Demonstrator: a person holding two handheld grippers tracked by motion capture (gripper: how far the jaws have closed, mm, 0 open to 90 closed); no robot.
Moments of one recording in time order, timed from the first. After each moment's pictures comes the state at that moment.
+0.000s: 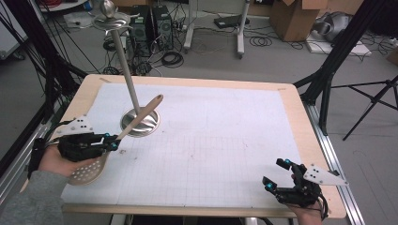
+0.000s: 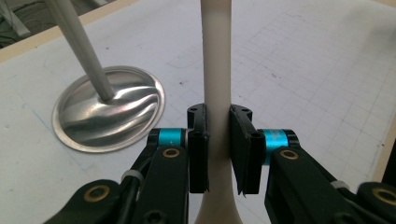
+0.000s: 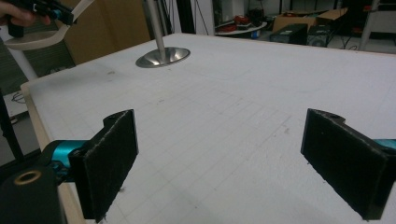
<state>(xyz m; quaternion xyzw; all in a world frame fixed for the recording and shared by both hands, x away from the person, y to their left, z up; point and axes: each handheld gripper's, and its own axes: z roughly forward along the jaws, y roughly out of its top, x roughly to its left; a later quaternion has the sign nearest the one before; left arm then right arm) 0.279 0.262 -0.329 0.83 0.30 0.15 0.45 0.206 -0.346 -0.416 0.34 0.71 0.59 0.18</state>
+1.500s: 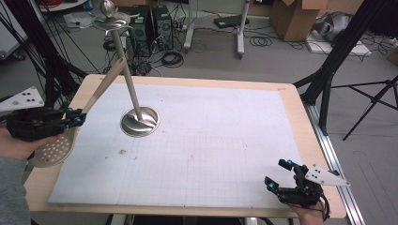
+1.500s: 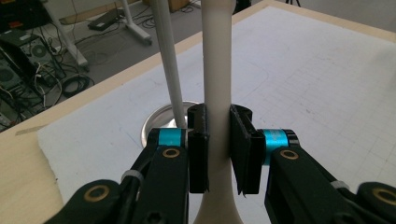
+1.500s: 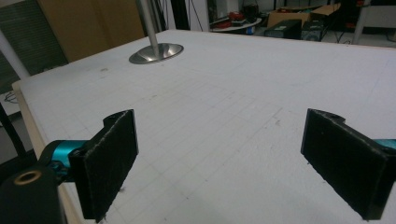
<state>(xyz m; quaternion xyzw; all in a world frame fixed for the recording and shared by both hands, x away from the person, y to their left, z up) 0.279 0.323 -0.257 0.79 0.32 0.22 0.47 0.206 -0.352 -0.419 0.36 0.71 0.58 0.18</state>
